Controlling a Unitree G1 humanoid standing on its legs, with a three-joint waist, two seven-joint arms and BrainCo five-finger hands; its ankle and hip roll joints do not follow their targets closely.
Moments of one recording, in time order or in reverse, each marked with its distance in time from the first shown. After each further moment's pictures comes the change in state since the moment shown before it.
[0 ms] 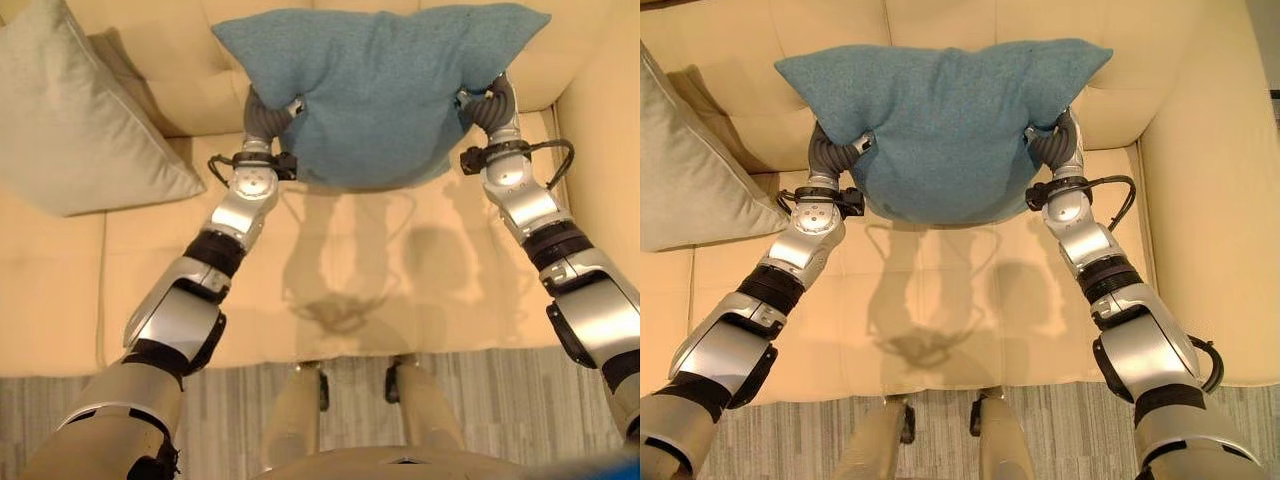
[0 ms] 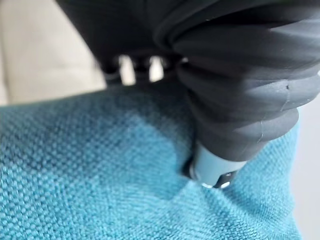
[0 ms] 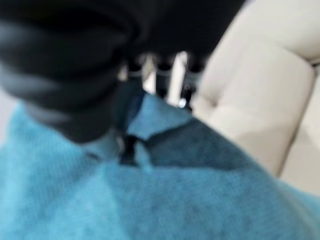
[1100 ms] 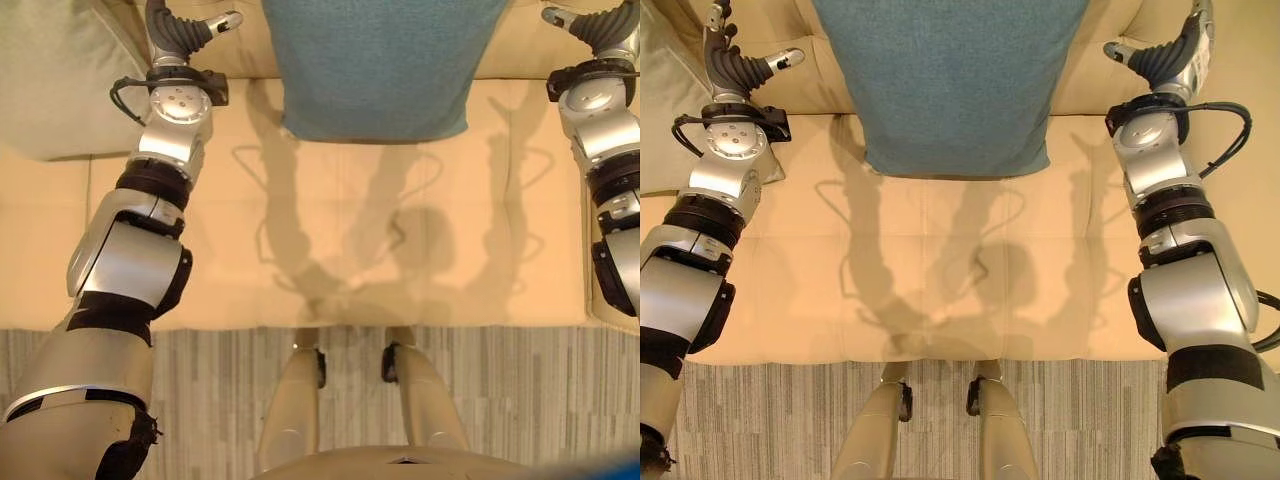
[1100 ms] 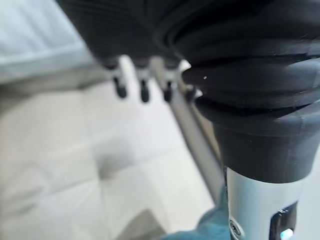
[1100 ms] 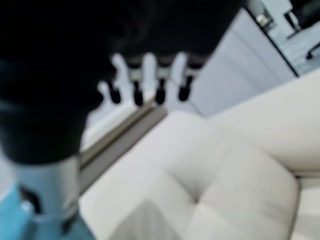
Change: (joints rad) left arm -0.270 0.200 -0.007 0.254 -0.012 -0.005 0.025; right arm -0.288 -0.168 -0.016 0.303 -0.005 0.076 -0.151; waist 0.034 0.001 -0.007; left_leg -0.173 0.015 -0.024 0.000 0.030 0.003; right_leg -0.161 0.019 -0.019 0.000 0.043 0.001
